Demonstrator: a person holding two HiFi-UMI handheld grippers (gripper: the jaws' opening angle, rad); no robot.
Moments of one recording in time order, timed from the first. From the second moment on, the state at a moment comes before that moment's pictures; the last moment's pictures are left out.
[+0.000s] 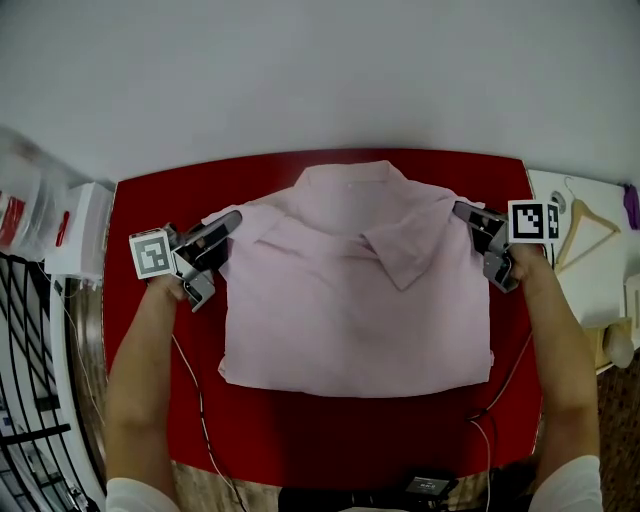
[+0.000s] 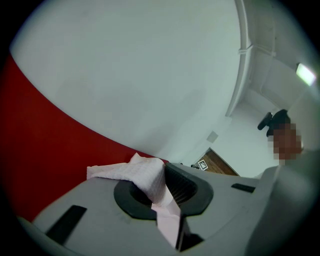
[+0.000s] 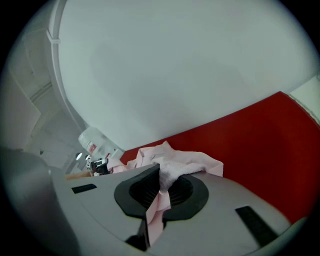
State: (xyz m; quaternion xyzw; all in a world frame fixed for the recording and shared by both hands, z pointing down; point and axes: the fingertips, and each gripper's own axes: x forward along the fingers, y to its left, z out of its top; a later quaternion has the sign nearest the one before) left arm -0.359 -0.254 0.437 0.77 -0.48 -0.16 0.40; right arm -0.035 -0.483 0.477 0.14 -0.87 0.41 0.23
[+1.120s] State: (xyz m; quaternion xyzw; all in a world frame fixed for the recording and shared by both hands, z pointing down) left arm -0.357 -0.296 0.475 0.63 -0.50 -0.15 0.58; right arm -0.064 -0.520 0.482 0.26 -0.81 0.51 0.11
